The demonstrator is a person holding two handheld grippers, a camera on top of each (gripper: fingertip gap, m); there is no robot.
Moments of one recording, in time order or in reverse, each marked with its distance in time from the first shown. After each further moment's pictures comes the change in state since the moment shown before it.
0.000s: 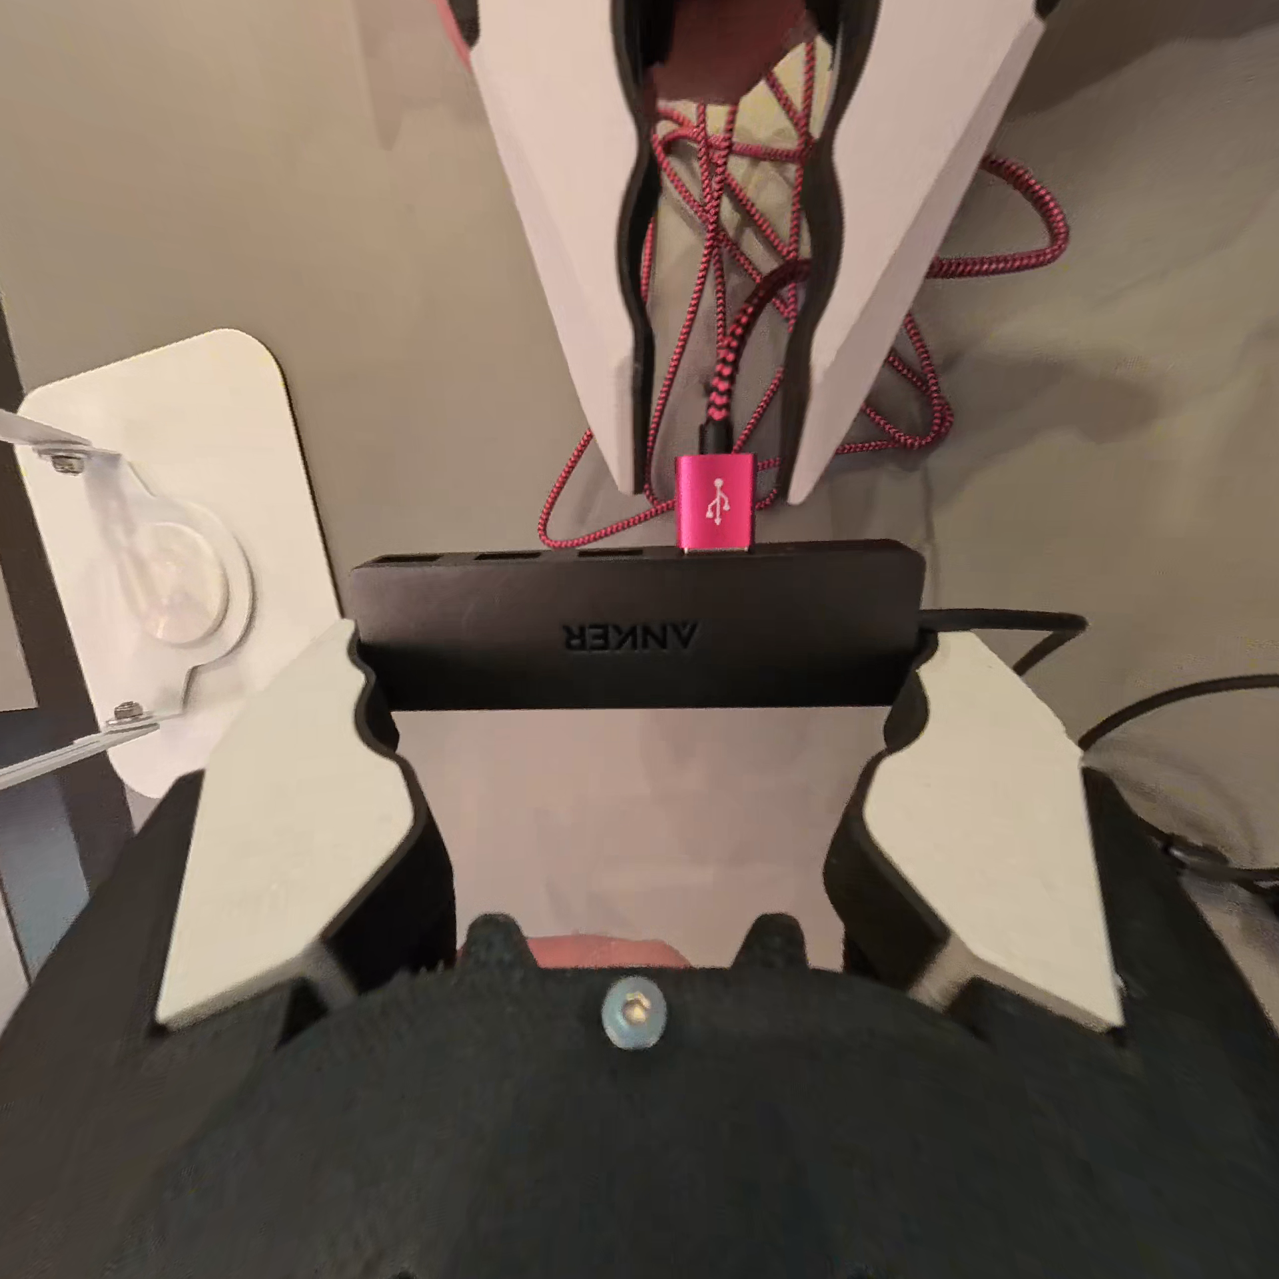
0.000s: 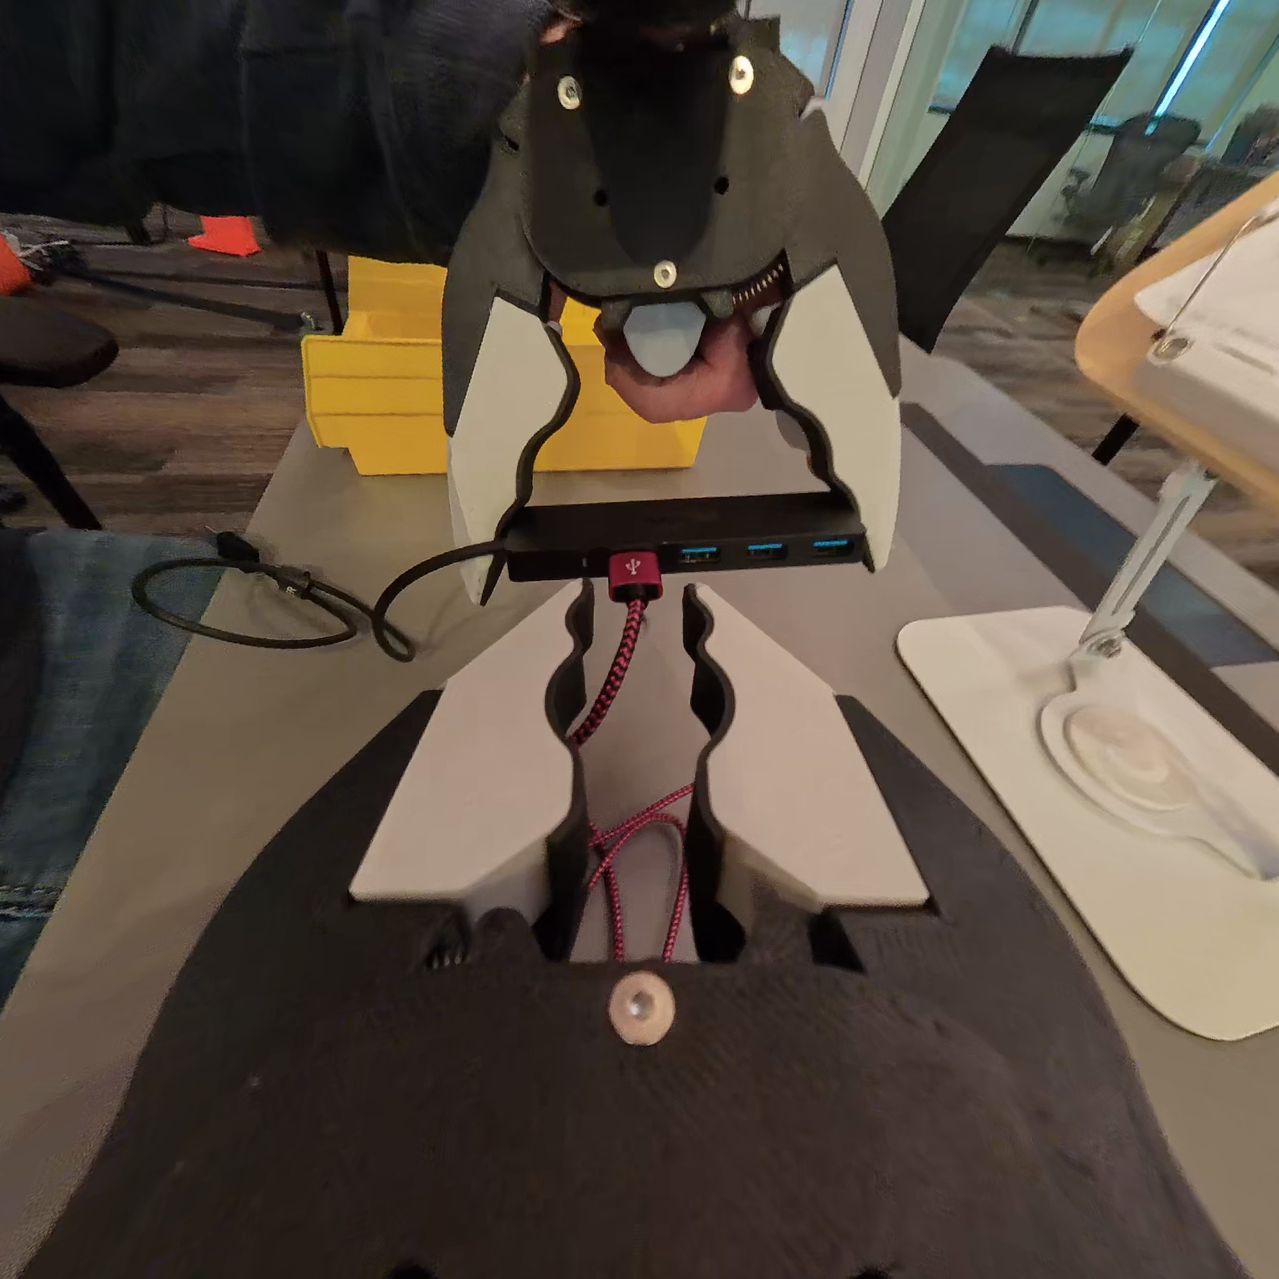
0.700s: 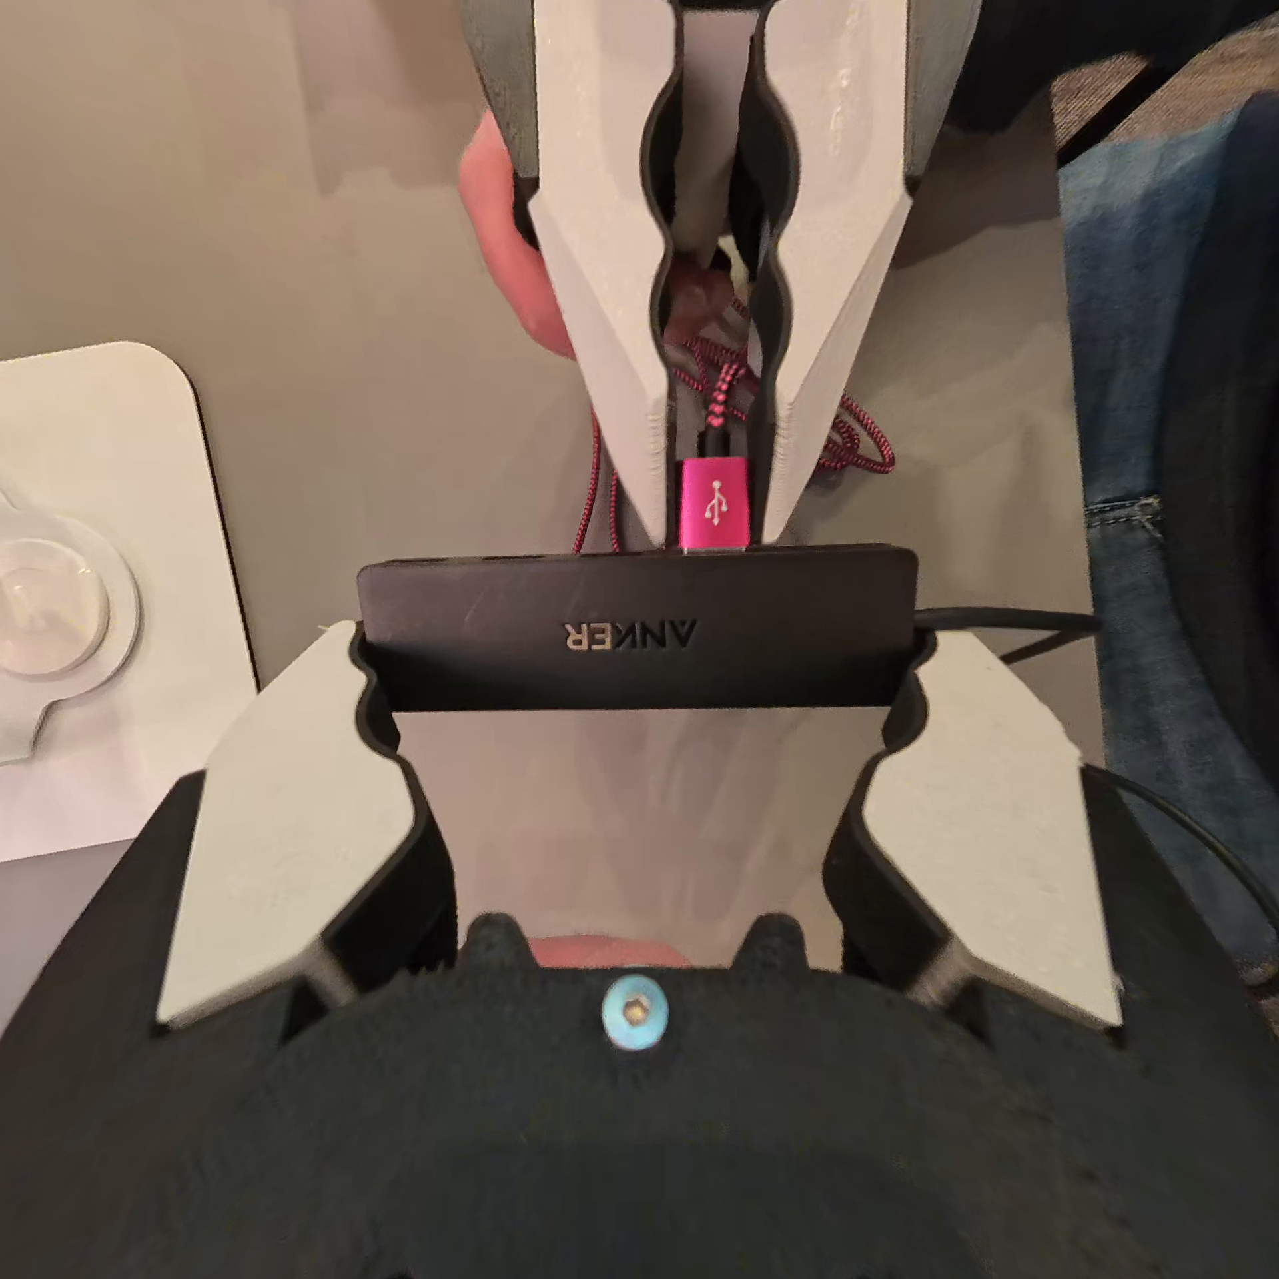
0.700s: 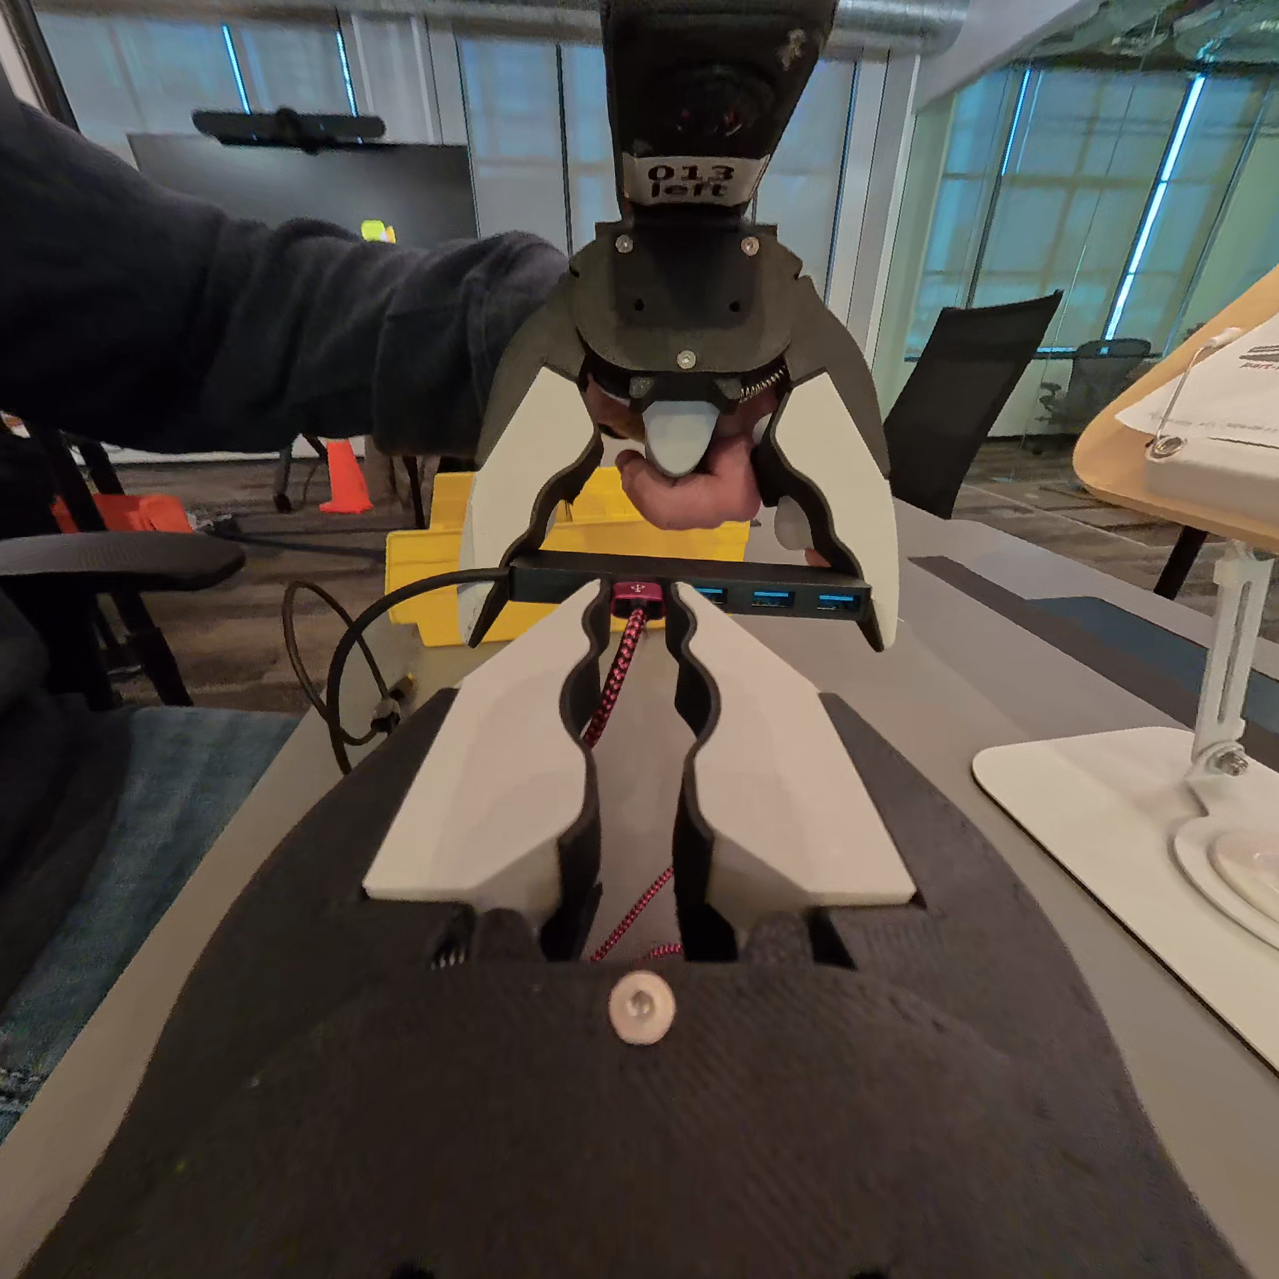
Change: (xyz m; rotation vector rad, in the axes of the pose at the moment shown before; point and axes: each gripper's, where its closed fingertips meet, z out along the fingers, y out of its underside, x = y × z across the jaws) left arm 0.012 -0.010 -0.016 0.102 0.166 -0.096; right arm -0.006 -0.026 0.005 0.343 -0.054 0.093
